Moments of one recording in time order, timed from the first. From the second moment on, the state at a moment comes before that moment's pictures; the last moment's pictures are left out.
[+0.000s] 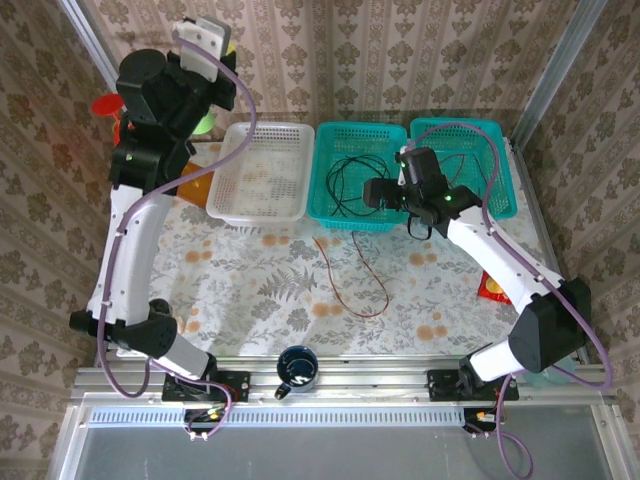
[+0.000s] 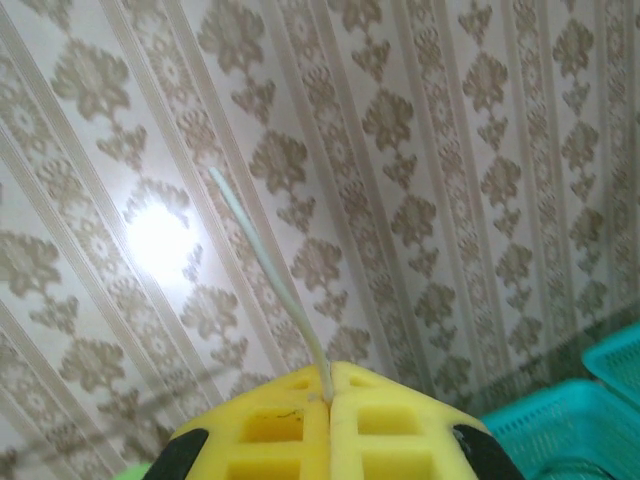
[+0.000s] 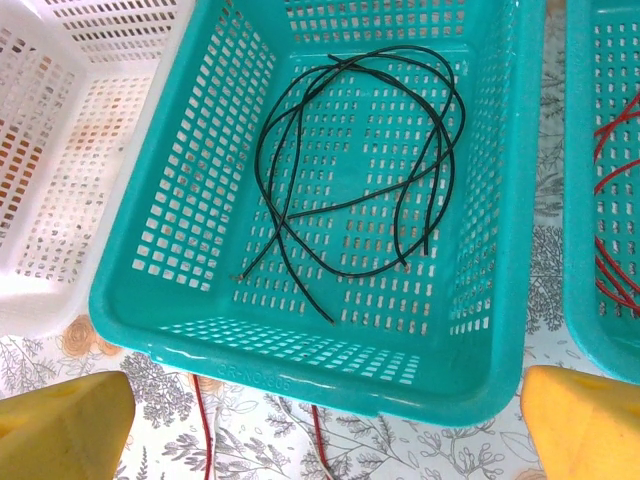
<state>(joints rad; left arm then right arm) -0.36 1.56 2.14 -0.45 0.07 0.30 0.39 1.46 1.30 -0.56 0.08 0.40</state>
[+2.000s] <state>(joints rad) -0.40 1.68 1.62 -0.67 0.09 0.08 0.50 1.18 0.88 -0.67 0.07 0.48</state>
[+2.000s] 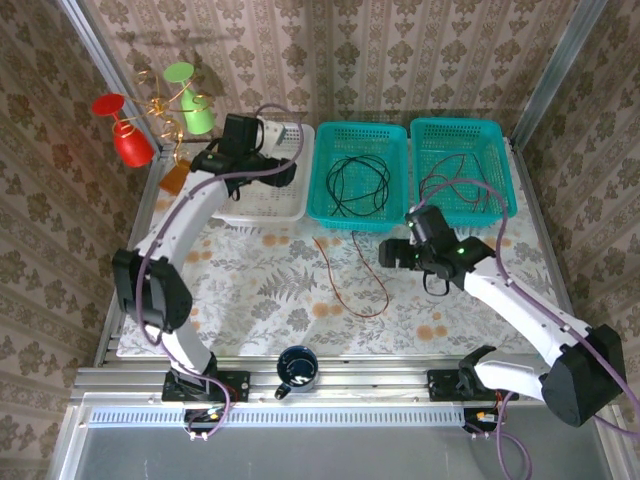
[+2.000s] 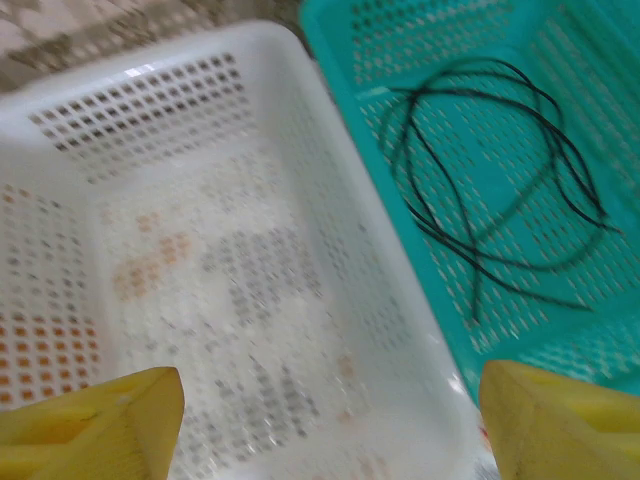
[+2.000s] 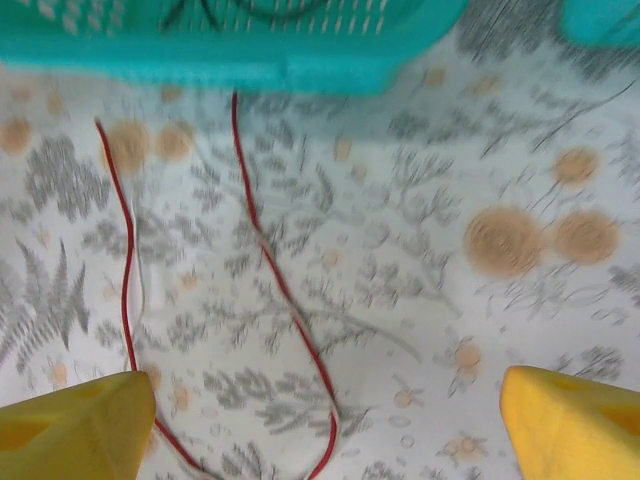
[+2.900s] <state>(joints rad) -0.45 1.14 0.87 -0.52 0.15 -0.28 0.80 1.70 1.02 -0.43 -0.04 0.44</state>
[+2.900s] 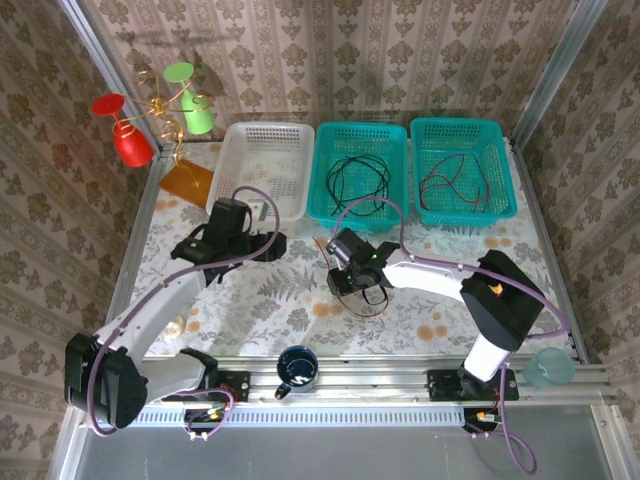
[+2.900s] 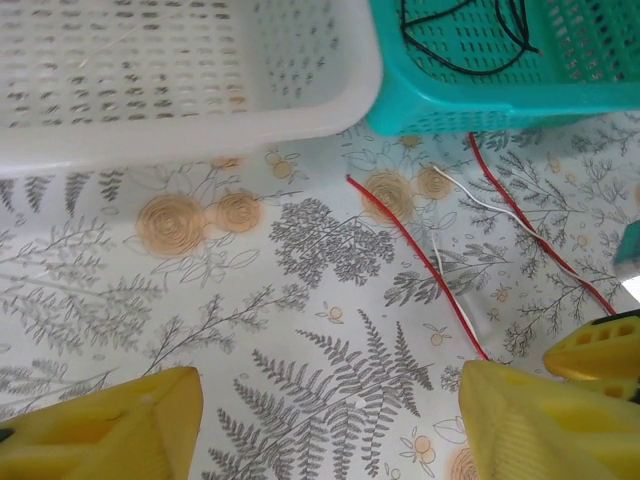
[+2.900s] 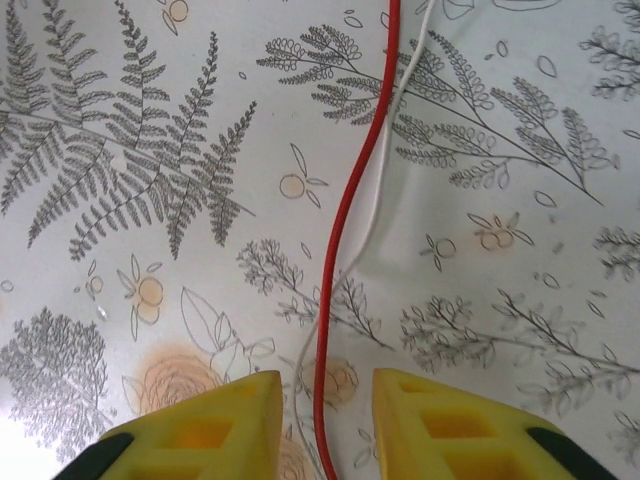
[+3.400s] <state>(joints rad) -0.38 1.04 0.78 -0.52 0.19 -0.33 0.80 1.83 1.09 -0.42 -0.06 0.44</state>
